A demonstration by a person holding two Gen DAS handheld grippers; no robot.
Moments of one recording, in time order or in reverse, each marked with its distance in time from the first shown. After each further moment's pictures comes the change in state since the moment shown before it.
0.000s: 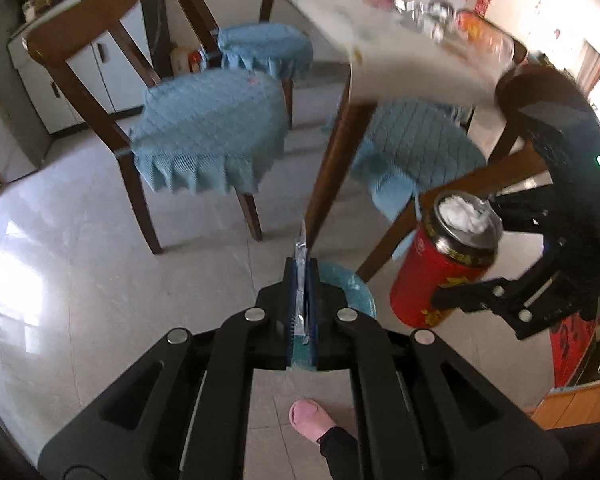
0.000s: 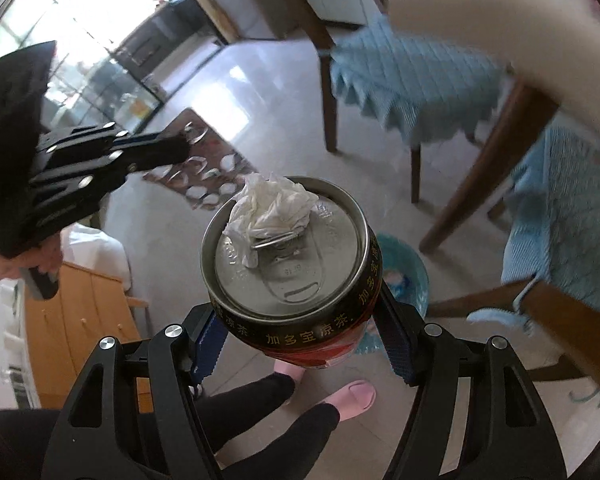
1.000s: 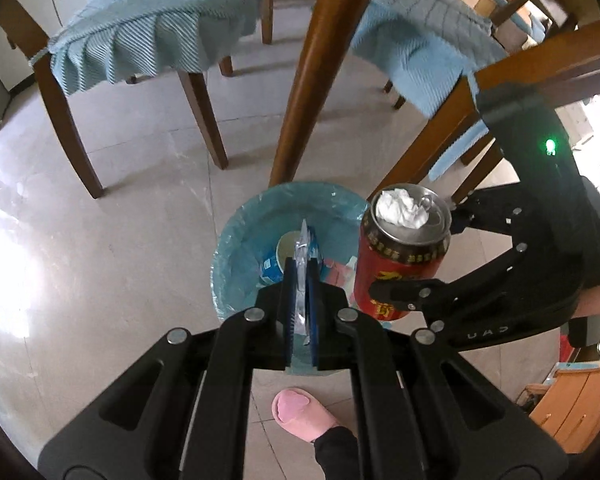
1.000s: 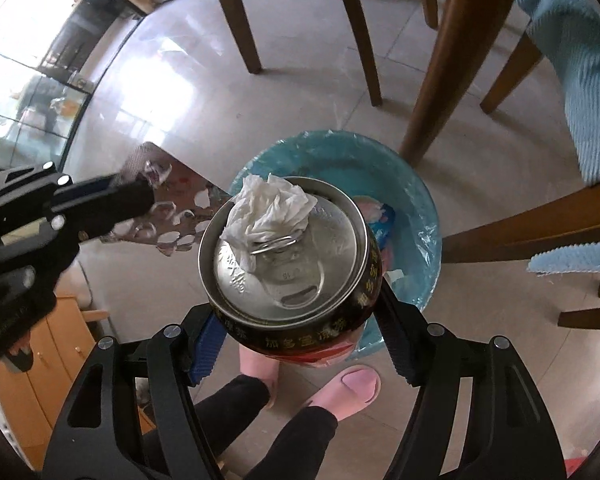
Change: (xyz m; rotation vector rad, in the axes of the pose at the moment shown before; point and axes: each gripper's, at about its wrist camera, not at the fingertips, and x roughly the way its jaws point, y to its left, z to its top) left arm 0.212 -0.012 -0.079 0.007 0.191 -0.080; right arm 0.203 -0.095 -0.052 0.216 0.179 -0.078
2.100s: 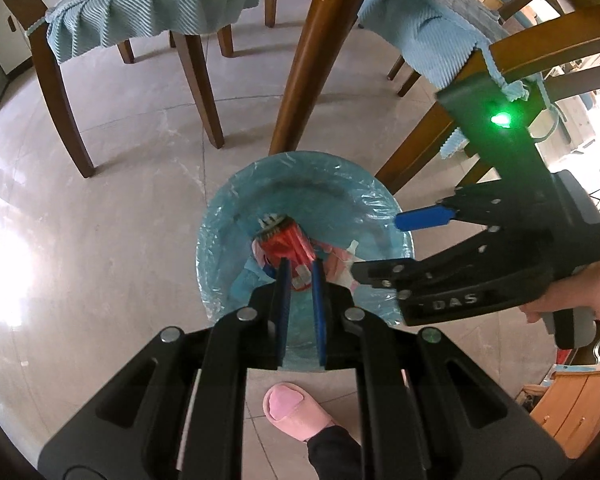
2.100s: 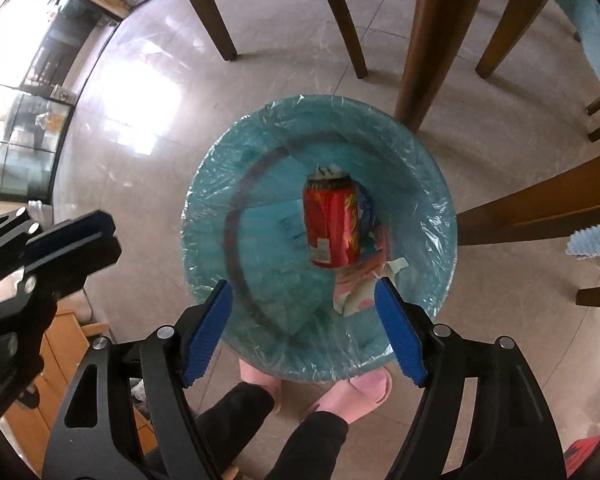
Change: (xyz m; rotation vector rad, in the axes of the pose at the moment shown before) left arm 0.025 0.006 -0.017 -0.037 0.020 -0.005; right arm 0.040 -0.018 -0.002 0.080 0.029 -0.006
